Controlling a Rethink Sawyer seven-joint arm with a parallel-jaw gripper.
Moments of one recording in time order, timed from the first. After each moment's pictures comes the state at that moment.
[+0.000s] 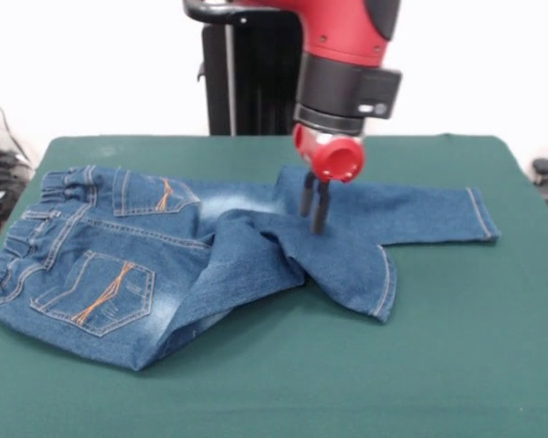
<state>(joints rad) -0.02 -0.54 -0.16 1.77 -0.07 0.10 3.11</state>
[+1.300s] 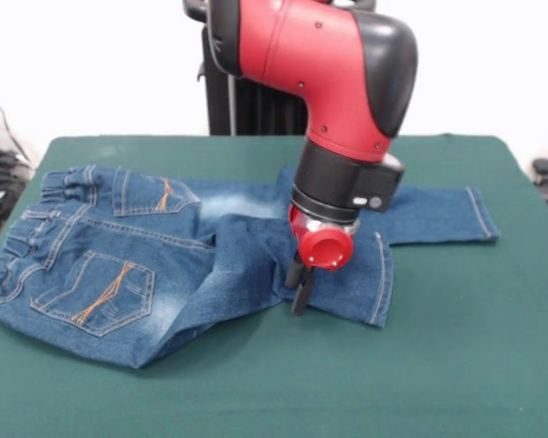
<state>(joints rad) 0.10 -0.26 -0.32 1.49 0.17 0.15 3.11</state>
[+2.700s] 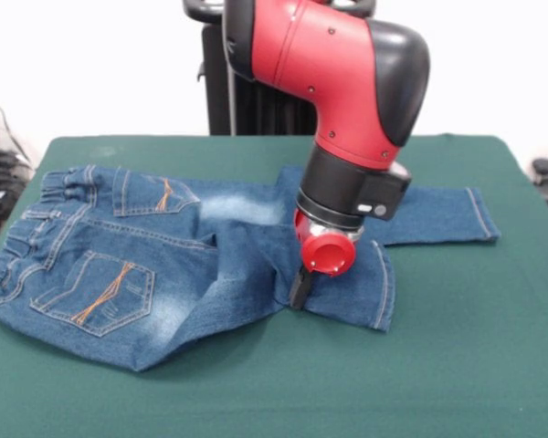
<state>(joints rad) 0.15 -0.22 -0.38 1.47 0.28 0.15 3.11</state>
